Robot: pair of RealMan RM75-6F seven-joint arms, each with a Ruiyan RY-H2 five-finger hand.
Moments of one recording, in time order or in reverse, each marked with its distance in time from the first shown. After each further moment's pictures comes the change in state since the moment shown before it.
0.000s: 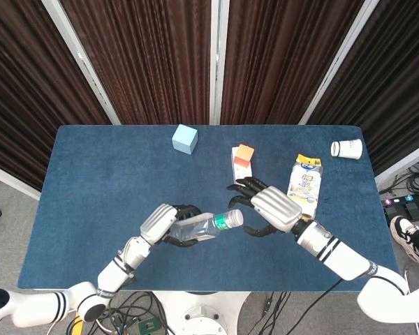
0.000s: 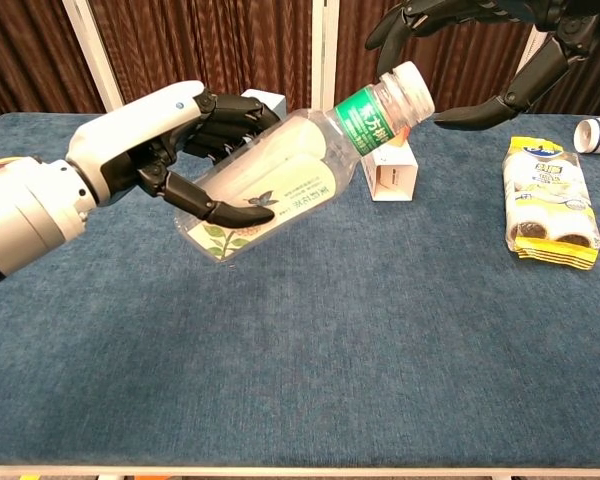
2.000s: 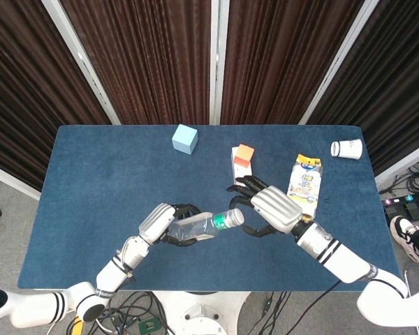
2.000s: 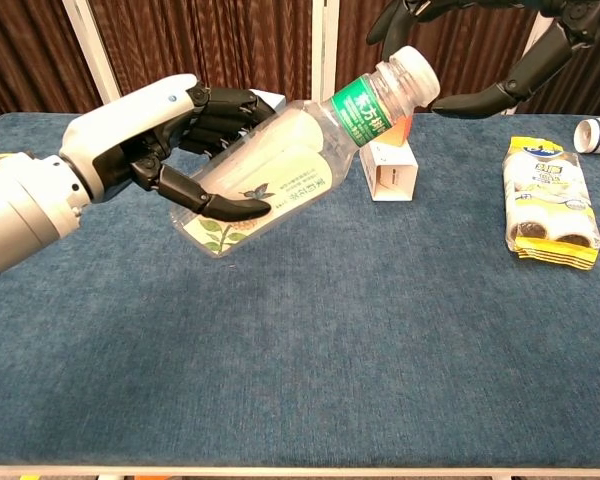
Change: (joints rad) left arm 0.005 0.007 -0.003 -0.008 0.001 0.007 -0.030; right arm -0.020 -0.001 0.018 -0.028 0.007 0.024 -0.035
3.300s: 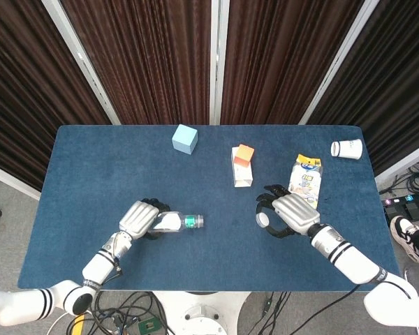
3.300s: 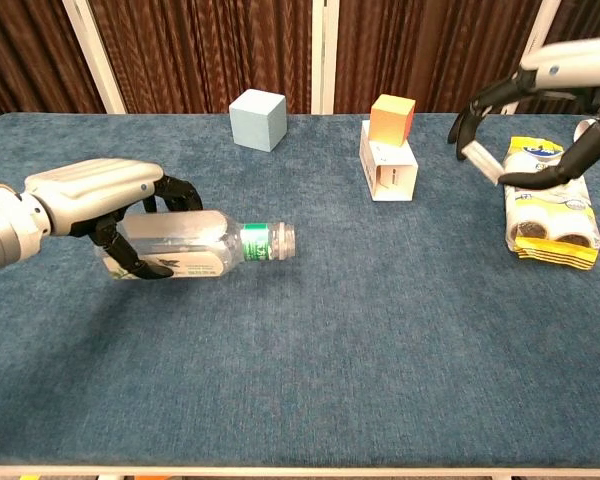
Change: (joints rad) left arm 0.000 0.084 0.028 0.015 -0.297 -0.209 0.671; right arm -0.037 -0.030 -0.078 0.099 0.133 -0.106 -0.112
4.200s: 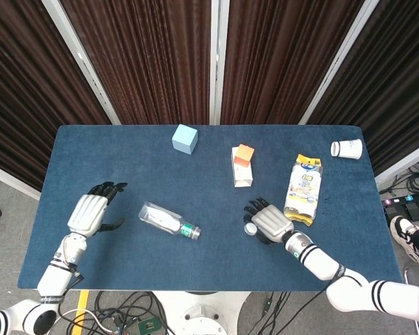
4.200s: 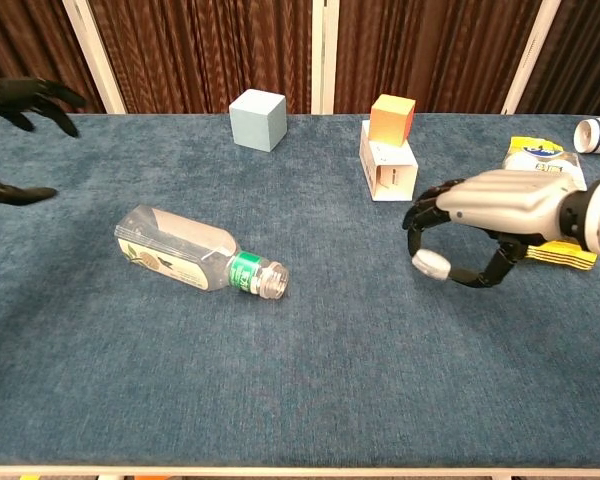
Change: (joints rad) left arm 0.194 0.236 -0.002 -0.160 0.070 0.273 -0.176; right arm 0.038 -0.355 -0.083 0.304 0.080 -0.016 -0.392
